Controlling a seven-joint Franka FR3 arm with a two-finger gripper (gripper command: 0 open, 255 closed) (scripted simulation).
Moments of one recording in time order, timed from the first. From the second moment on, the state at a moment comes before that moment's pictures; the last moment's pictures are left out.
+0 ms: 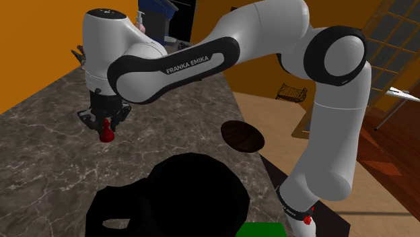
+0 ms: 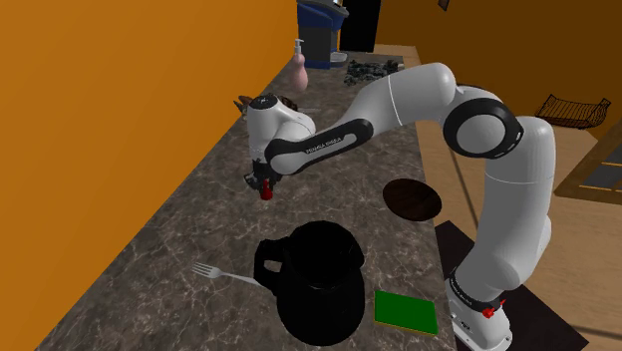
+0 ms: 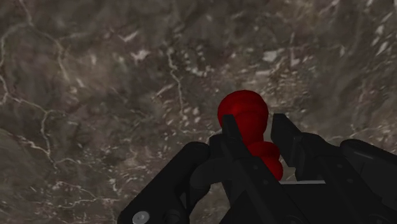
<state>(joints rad) 0.24 0.39 0.53 -1.72 -0.33 2.19 0.84</state>
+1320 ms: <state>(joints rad) 0.24 0.33 0.55 -1.54 -0.27 1.97 0.79</state>
